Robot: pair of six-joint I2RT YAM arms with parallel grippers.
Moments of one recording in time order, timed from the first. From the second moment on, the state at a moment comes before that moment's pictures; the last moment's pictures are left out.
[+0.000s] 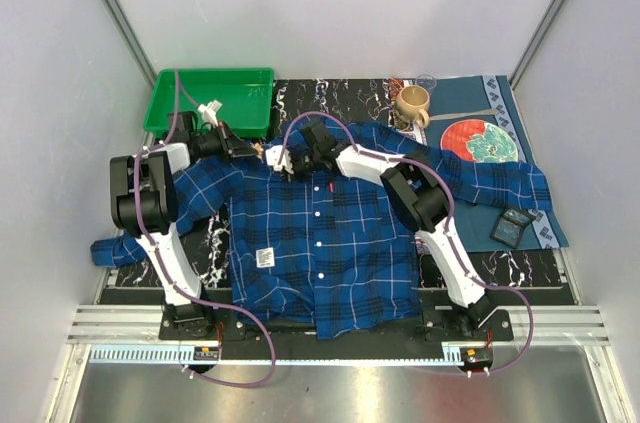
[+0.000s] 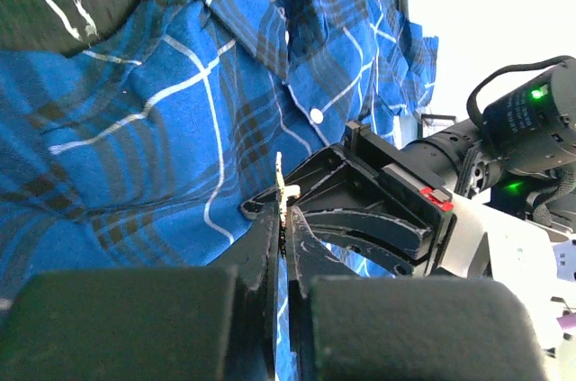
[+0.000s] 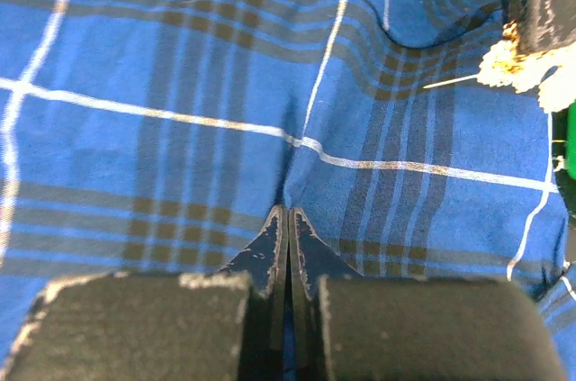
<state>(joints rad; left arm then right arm) 0.16 1.98 1.21 0.00 1.08 -0.41 0.70 2.43 1.82 -0.14 -0.72 -0.91</state>
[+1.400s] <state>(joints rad) 0.09 1.79 0.94 0.23 1.13 -0.68 0.77 2.08 1.15 0.64 -0.61 -1.02</state>
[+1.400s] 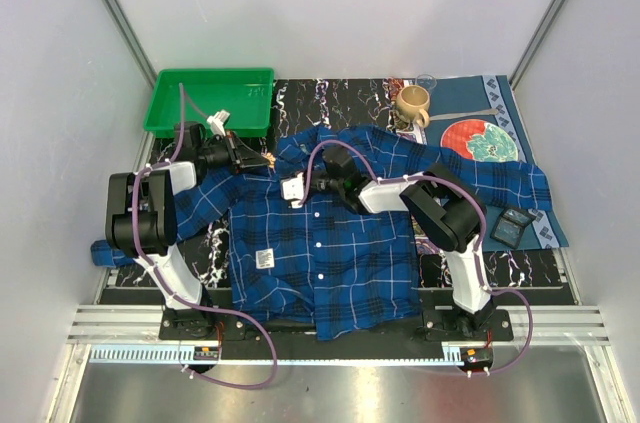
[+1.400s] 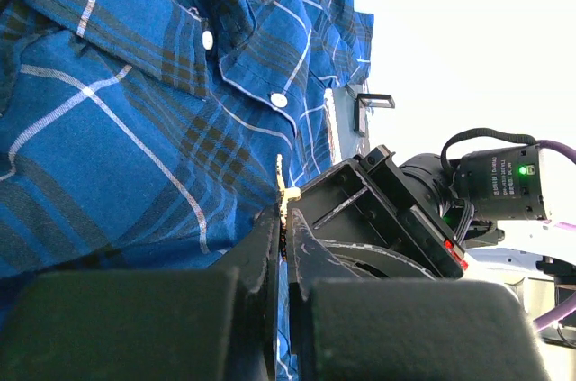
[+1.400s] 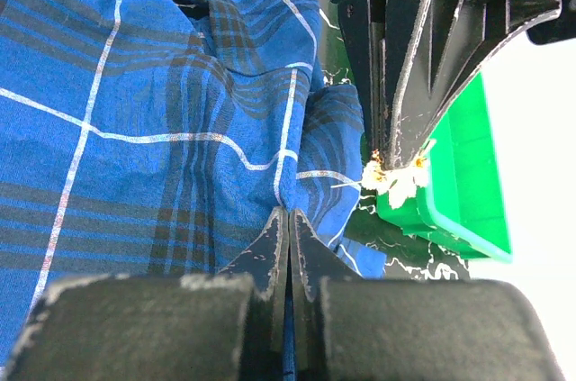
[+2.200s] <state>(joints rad) 0.09 1.79 0.94 0.21 1.13 -0.66 0.77 2.07 1.11 0.74 -0.62 -1.07</state>
